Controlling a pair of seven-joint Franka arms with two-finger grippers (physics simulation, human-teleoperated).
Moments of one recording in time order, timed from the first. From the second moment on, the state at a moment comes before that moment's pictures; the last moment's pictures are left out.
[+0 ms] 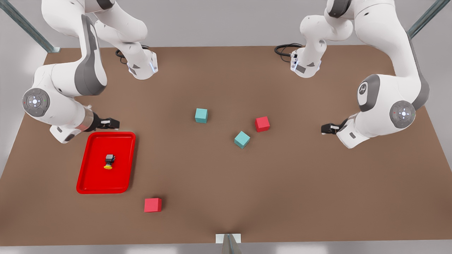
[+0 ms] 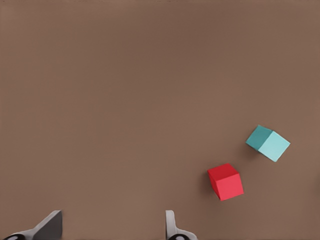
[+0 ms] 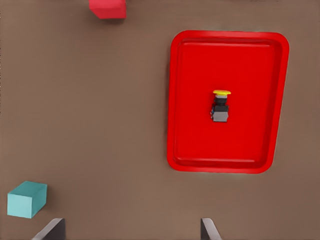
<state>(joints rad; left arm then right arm) -0.18 0.32 0.08 -1.43 -0.11 1.54 0.03 -0.04 0.19 0.15 -1.53 0.00 1.54 0.08</state>
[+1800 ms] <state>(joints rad) -0.24 0.47 0.07 -1.43 -0.07 1.70 0.02 -0.26 0.61 0.12 -1.92 -0.15 2.44 -0.09</state>
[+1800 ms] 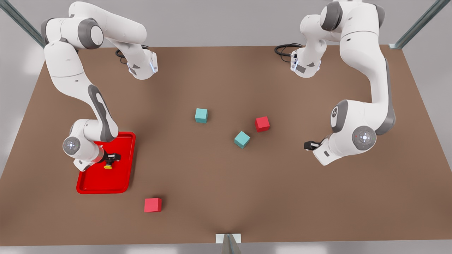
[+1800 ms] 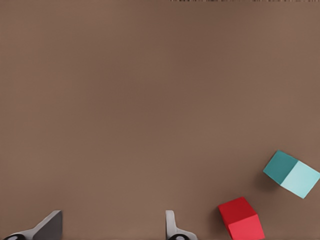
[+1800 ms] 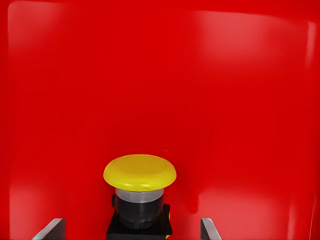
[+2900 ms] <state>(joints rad) -0.24 0.48 0.08 -1.42 -0.06 1.72 0.01 0.16 0.72 0.53 -1.19 -0.24 2.01 -0.22</state>
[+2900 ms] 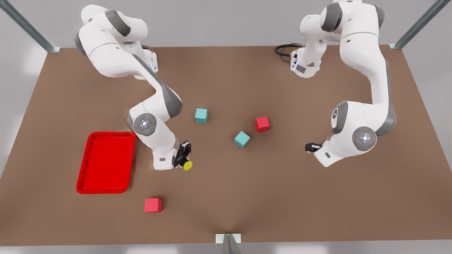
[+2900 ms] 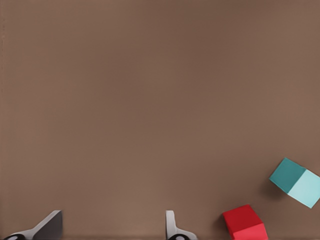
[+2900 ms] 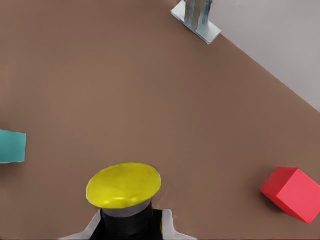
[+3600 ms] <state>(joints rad) -0.24 0.51 0.08 -1.42 -0.05 1.75 -0.02 0.48 1.15 0.31 -0.89 -0.32 2.09 -0.82</state>
